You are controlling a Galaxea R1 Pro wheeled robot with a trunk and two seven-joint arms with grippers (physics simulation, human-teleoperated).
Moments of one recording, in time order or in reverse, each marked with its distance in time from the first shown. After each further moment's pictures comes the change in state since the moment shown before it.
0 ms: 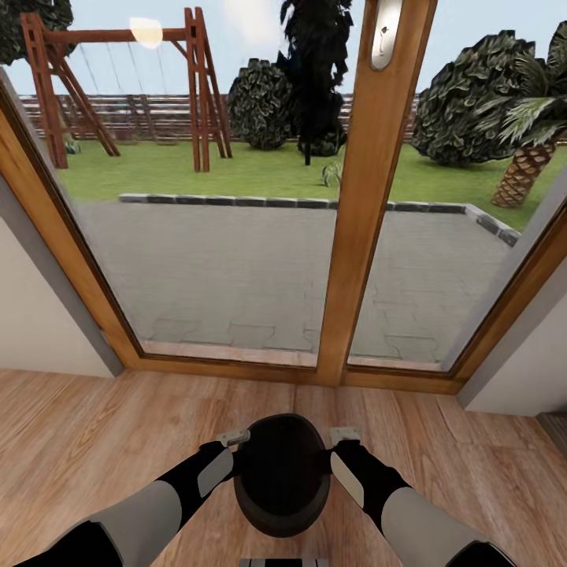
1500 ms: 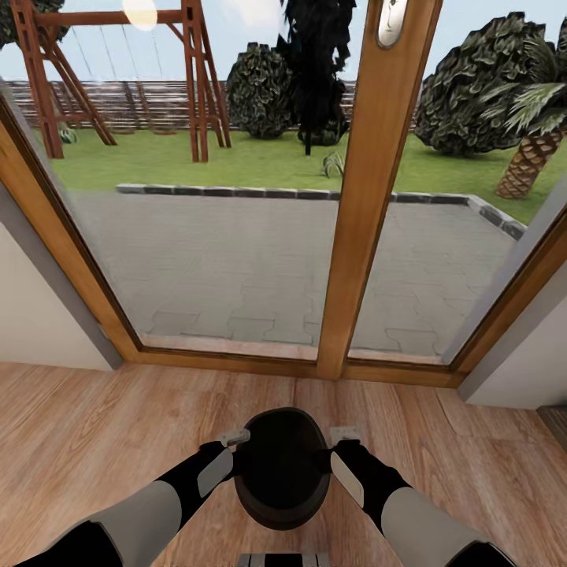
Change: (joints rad) left arm 0.000 0.000 0.000 0.000 -0.002 0.002 0.001; right arm 0.000 0.000 -0.001 -0.001 0.000 -0.002 0.001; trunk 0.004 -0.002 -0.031
